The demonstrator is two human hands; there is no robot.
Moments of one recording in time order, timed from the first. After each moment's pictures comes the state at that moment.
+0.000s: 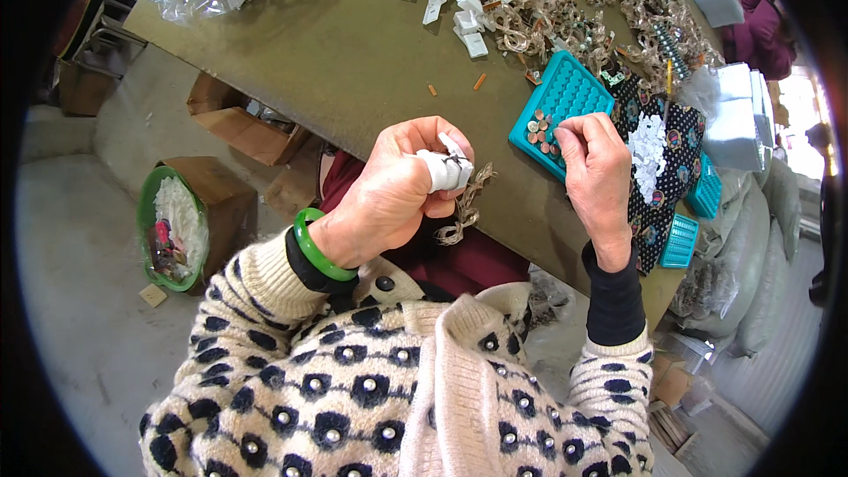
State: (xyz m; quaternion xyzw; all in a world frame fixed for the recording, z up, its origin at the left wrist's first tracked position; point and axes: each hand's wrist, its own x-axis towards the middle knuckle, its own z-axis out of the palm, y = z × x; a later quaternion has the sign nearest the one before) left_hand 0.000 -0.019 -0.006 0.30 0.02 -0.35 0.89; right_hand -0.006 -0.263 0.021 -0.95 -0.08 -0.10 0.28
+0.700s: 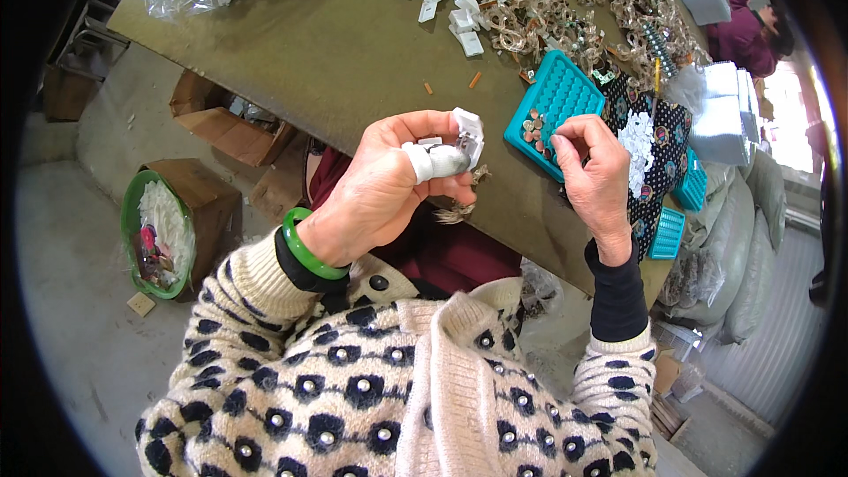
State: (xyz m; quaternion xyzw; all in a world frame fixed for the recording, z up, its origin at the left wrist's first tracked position) left_hand 0.004 -0.012 -0.004 0.31 0.03 -0.33 0.89; right_hand -0.008 -0.264 0.031 -0.94 -0.07 -0.07 0.32
